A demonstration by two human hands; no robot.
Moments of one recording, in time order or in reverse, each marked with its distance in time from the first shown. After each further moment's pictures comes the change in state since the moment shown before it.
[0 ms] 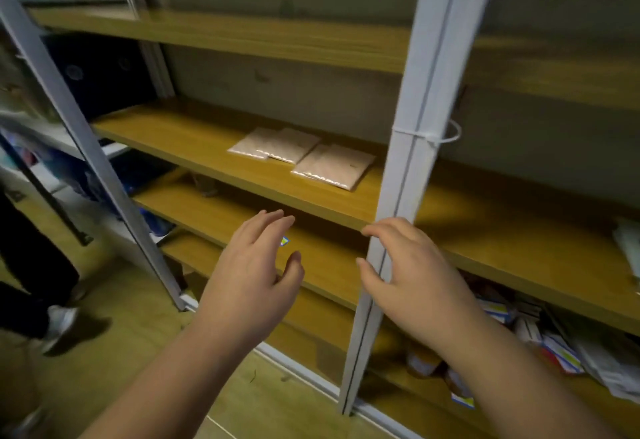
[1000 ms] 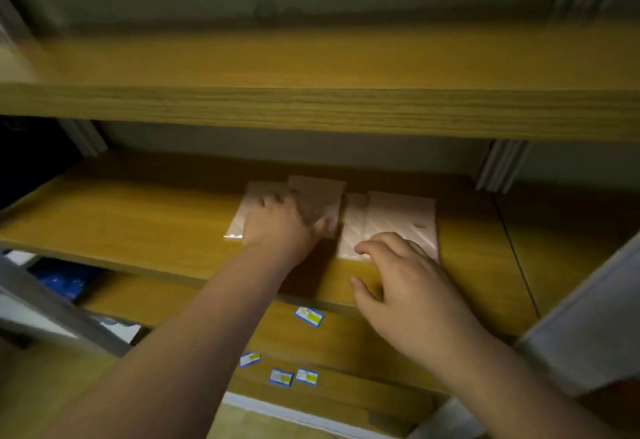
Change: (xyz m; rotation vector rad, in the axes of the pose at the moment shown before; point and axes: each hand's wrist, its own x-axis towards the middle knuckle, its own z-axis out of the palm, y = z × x) left_hand 0.332 -0.153 0.084 0.485 -0.414 0.010; right_hand 0.219 -0.043 0.109 -0.080 0.033 0.267
